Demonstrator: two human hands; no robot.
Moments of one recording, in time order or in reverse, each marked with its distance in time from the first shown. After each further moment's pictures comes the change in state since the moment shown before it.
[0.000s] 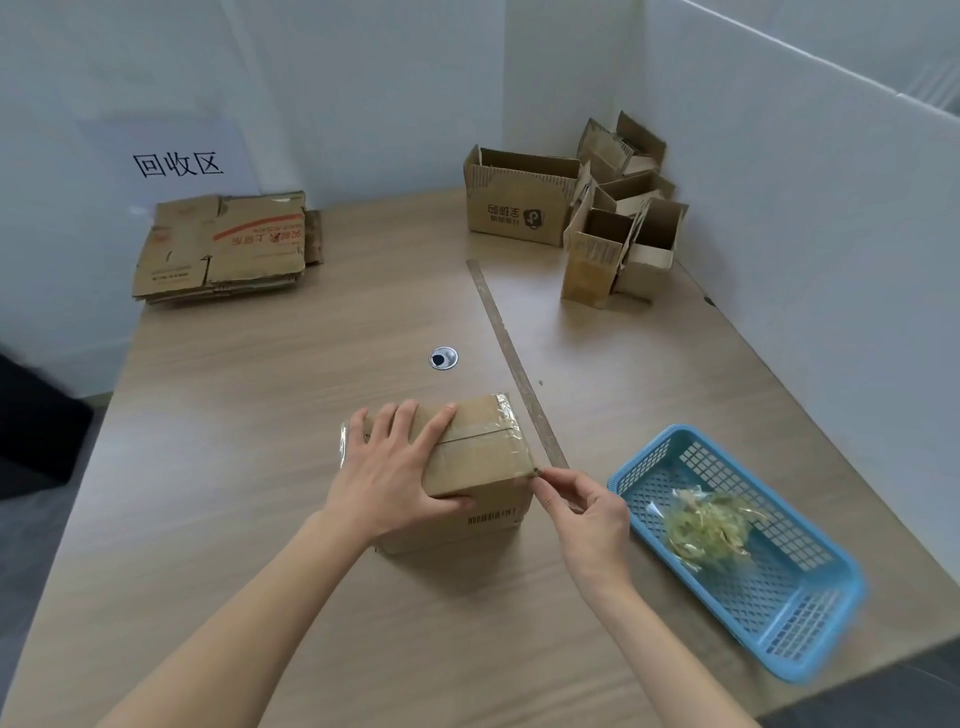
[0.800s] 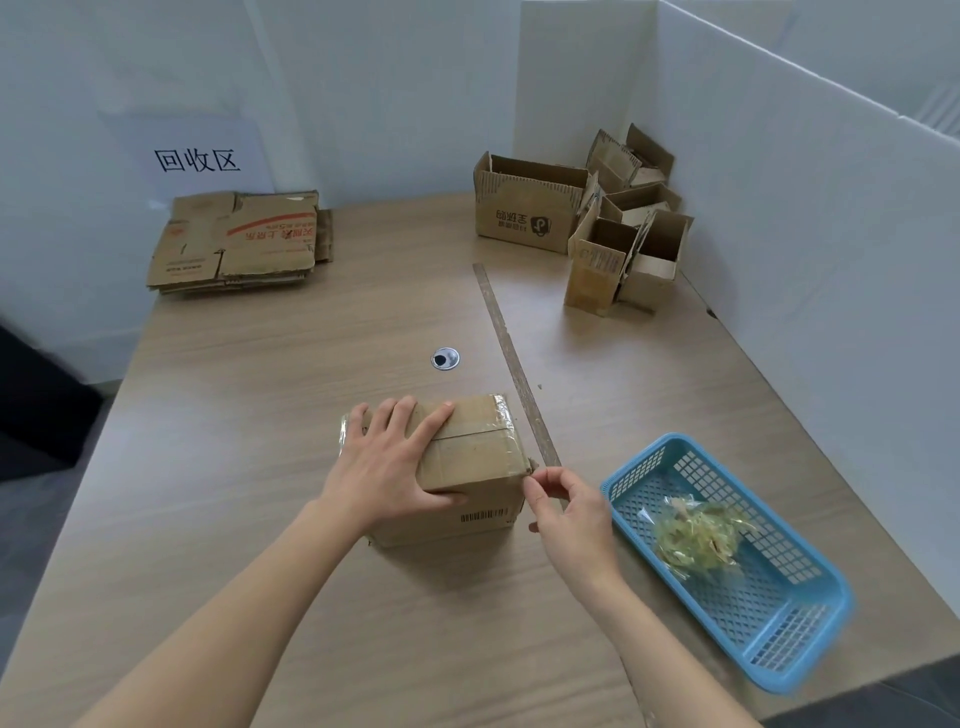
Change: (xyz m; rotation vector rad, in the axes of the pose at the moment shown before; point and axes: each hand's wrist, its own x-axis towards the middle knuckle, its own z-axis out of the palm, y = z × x) left_hand -0.001 0.001 0.001 -0.002 -0.001 -0.017; right_hand 0.000 -0.015 -0.003 -0.139 -0.075 0.081
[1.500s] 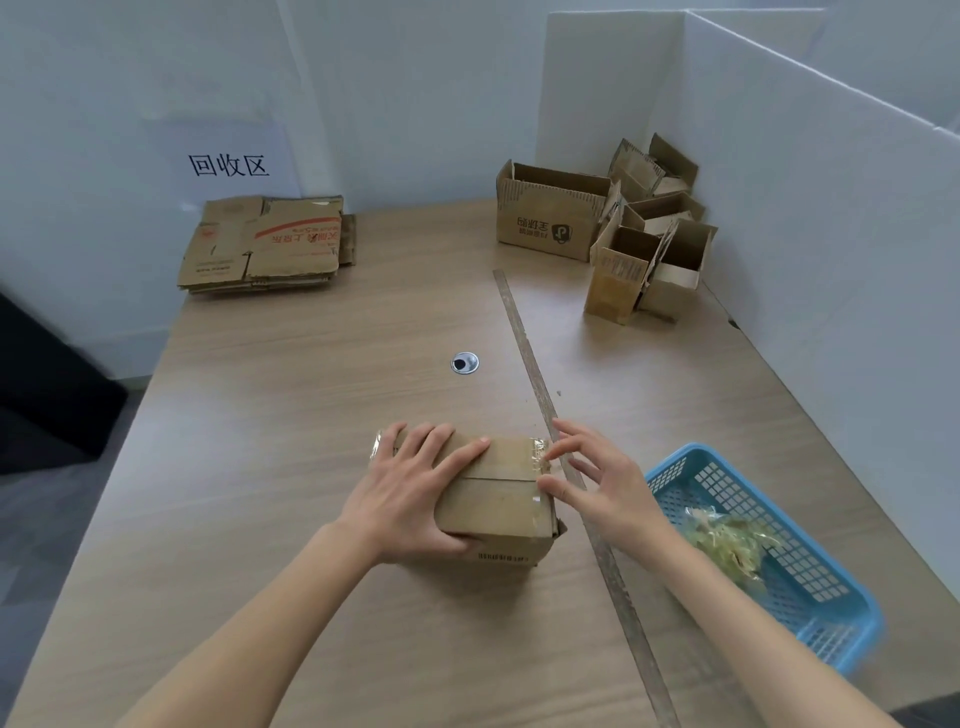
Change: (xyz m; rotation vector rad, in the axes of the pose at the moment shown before) left_hand -0.030 0.006 -0.010 -0.049 0.055 0.203; right_hand 0.040 -0.024 -0.034 -0.157 -0.359 -0.368
